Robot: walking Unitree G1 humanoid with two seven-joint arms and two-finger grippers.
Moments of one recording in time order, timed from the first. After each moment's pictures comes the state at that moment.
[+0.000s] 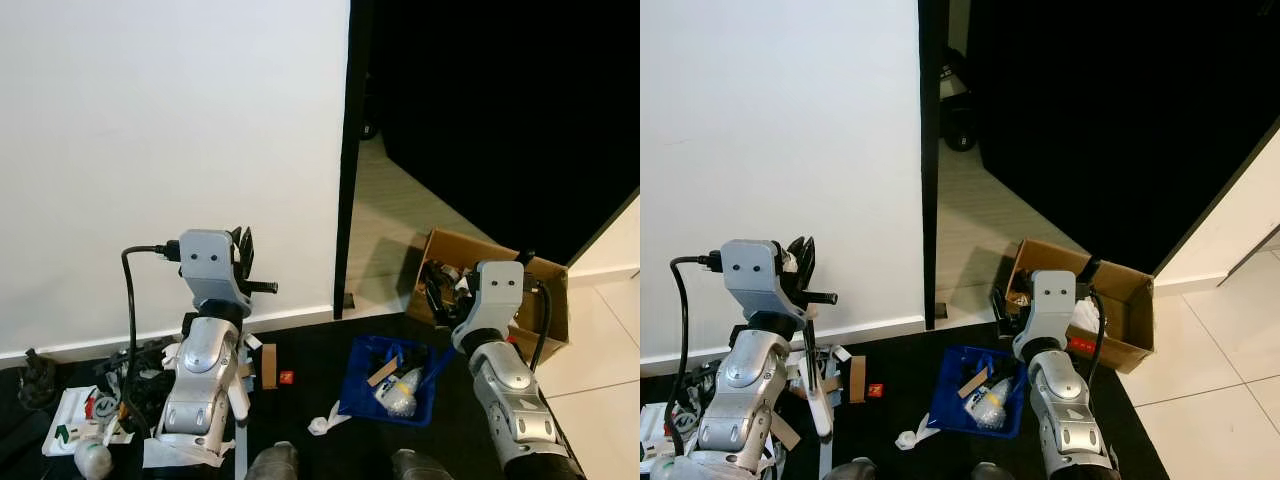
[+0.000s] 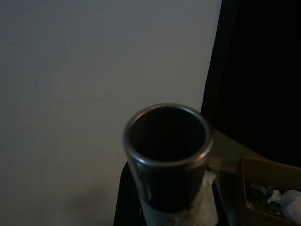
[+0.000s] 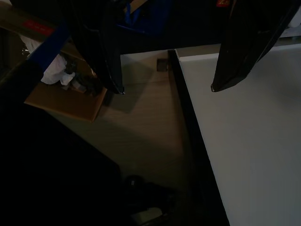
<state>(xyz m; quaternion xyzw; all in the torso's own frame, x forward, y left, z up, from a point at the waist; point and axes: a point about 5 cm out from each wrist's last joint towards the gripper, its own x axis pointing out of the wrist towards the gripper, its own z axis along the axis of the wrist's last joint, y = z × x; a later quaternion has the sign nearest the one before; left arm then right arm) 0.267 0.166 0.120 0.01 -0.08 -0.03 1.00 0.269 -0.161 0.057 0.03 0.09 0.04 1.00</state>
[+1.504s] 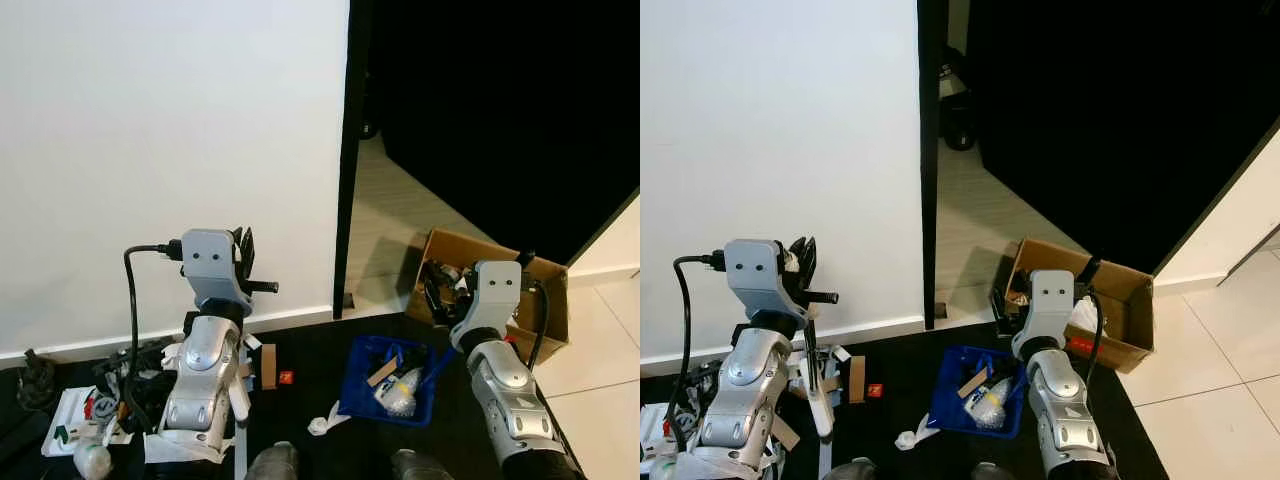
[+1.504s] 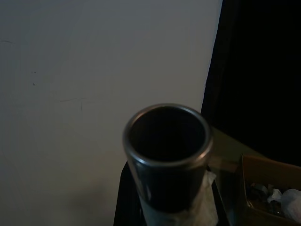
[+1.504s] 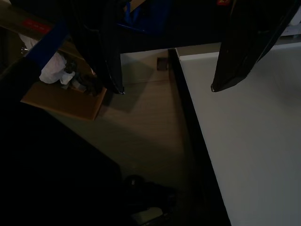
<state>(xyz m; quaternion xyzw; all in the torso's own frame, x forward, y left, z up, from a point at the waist) 0.269 0.167 0.117 0.01 -0.07 -0.03 1.00 0.272 -0.160 0.055 0.03 0.08 0.03 1.00</state>
